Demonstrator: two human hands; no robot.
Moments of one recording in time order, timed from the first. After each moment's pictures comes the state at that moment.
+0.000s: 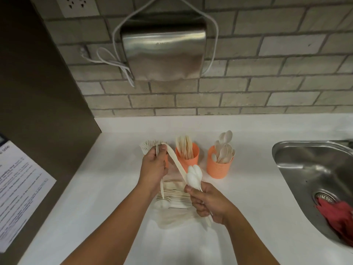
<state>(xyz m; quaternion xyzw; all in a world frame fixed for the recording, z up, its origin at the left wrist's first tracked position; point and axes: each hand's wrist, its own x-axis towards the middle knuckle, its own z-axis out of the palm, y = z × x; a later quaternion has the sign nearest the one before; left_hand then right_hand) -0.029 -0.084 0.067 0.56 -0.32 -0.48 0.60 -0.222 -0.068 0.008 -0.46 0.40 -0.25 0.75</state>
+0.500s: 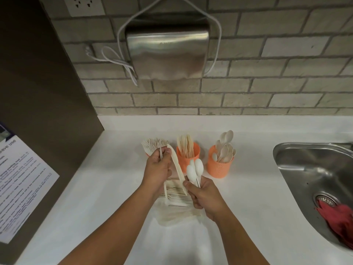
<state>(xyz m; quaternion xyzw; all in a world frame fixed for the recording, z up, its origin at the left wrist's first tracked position) -0.037 -0.077 0.061 0.57 -0.30 -0.49 0.59 -0.204 -0.065 0.008 -0.47 0.46 -0.34 0.68</state>
